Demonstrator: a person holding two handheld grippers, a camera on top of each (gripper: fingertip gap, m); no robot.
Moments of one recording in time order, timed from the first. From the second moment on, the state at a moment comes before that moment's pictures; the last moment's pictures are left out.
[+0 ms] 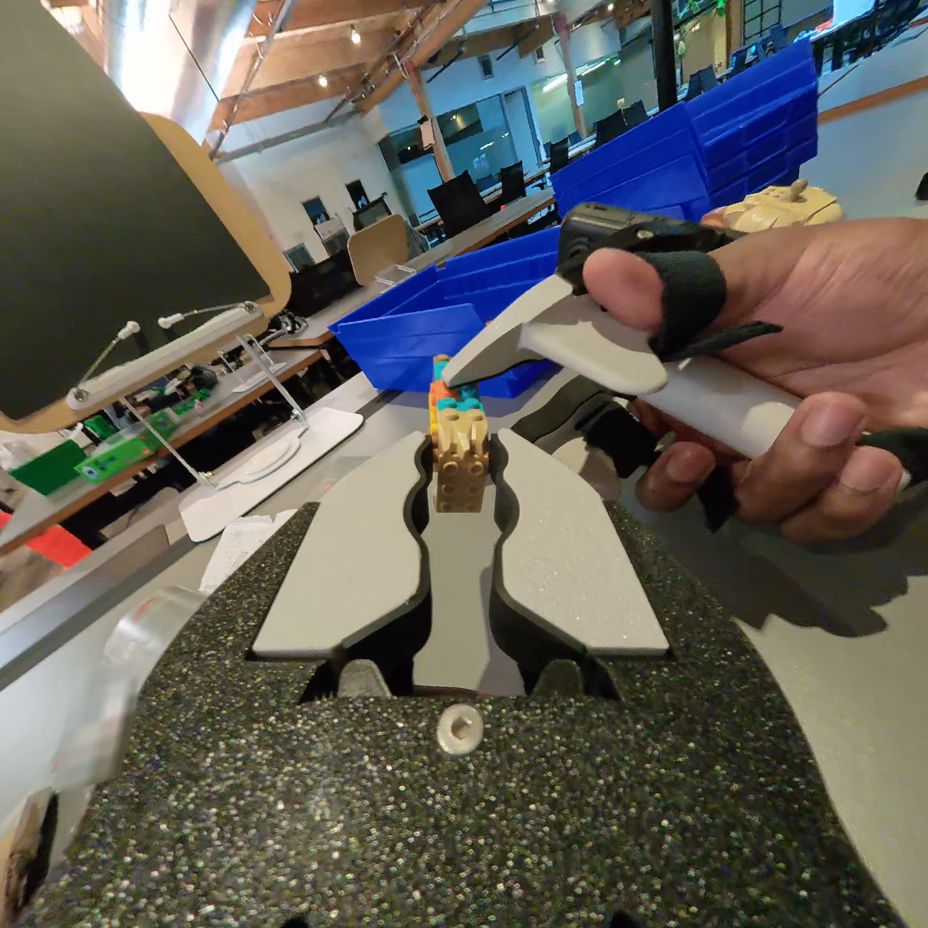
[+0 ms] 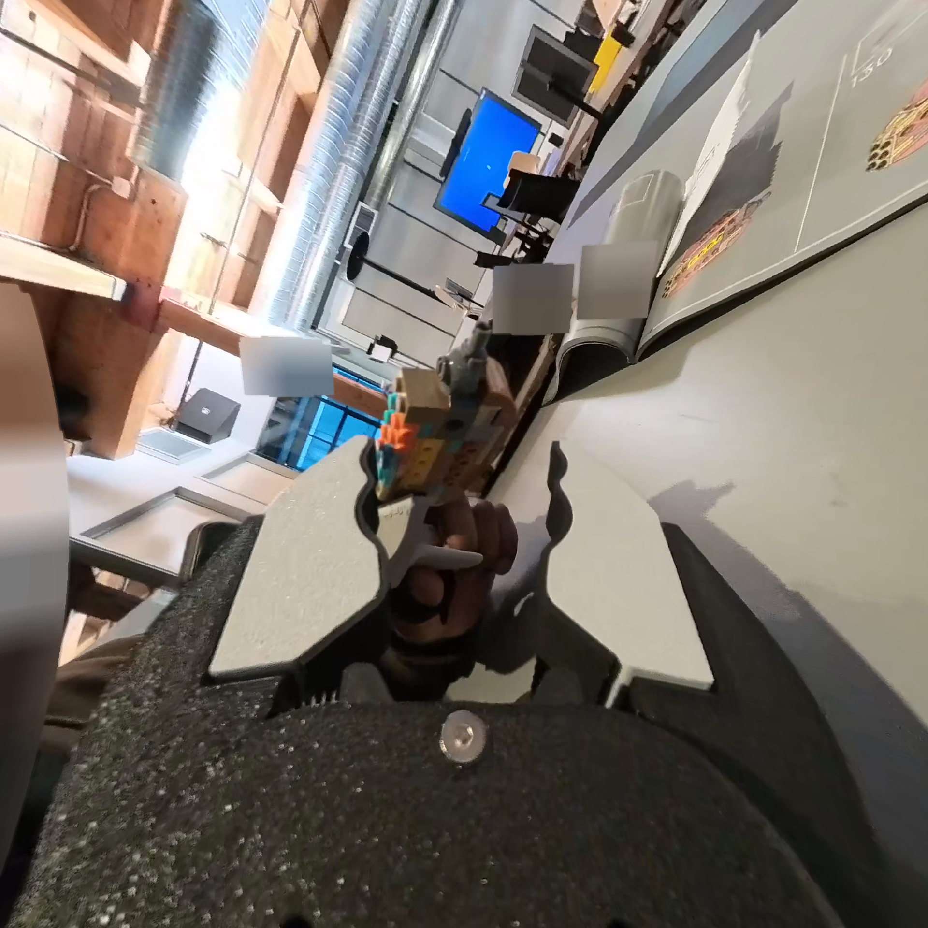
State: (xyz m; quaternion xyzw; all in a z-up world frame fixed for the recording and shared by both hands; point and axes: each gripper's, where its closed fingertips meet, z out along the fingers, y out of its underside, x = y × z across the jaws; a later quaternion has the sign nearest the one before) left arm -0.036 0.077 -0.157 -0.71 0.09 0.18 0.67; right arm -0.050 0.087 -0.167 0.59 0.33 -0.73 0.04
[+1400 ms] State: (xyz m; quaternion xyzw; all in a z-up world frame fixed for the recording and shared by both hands) left arm -0.045 0.069 -0.227 -0.86 -0.07 -0.07 0.50; right arm -0.063 0.086 -0.214 0.30 0.81 -0.47 -0.18
